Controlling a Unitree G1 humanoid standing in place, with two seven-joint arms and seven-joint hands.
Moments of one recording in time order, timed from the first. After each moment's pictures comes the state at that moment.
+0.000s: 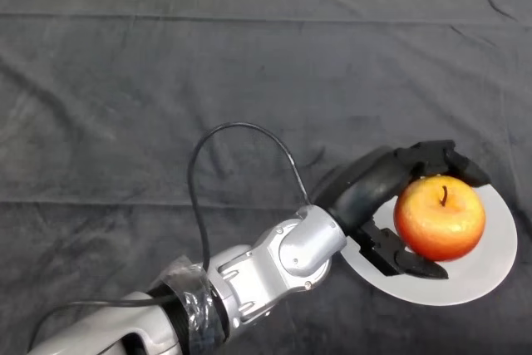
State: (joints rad) left arm -0.81 0.11 -1.13 0.64 -0.27 -0.31 0.26; right arm -0.53 -0.44 -0.87 1.18 0.86 0.30 0.57
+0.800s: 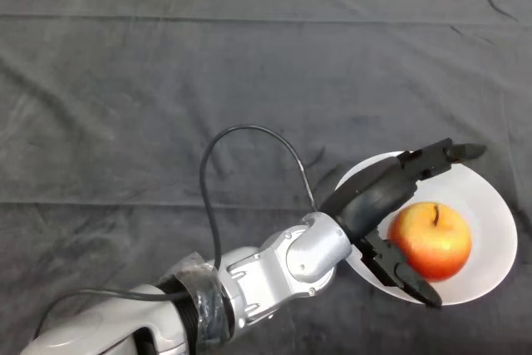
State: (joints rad) left arm -0.85 0.13 -1.16 0.64 -0.28 -0.31 0.30; right arm -0.53 -0.44 -0.87 1.18 0.86 0.30 0.57
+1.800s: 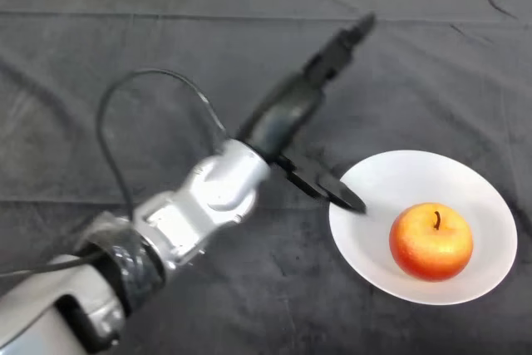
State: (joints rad) left arm -0.75 0.43 -0.71 0.59 -0.28 -0.45 0.23; right arm -0.53 -0.44 -0.87 1.18 0.86 0.30 0.58
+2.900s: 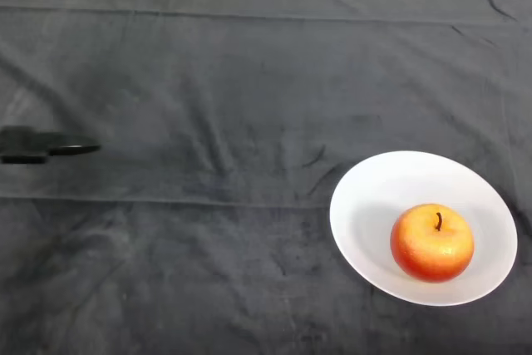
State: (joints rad) left arm -0.35 0.75 -0.01 0.65 -0.43 -0.61 0.20; right arm -0.53 -0.44 -0.87 1.18 0.86 0.30 0.58
